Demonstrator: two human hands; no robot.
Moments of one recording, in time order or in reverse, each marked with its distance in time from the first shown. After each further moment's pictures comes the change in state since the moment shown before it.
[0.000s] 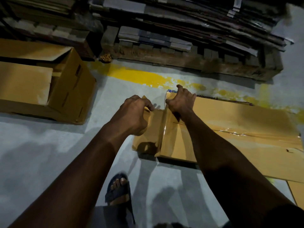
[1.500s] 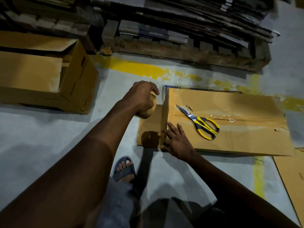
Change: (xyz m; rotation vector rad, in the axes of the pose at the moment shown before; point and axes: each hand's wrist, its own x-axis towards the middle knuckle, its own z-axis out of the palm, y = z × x) left_hand -0.026 0.007 -0.014 -0.078 -0.022 0.023; right_hand -0.227 0.053 0.034 -0.320 -0.156 -0.771
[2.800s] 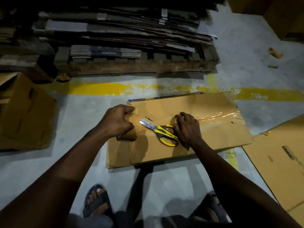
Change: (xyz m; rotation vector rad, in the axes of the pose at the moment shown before) left_hand 0.013 0.079 0.055 -0.085 -0.083 0.091; right_hand -0.073 0.168 -0.029 0.168 0.231 0.683
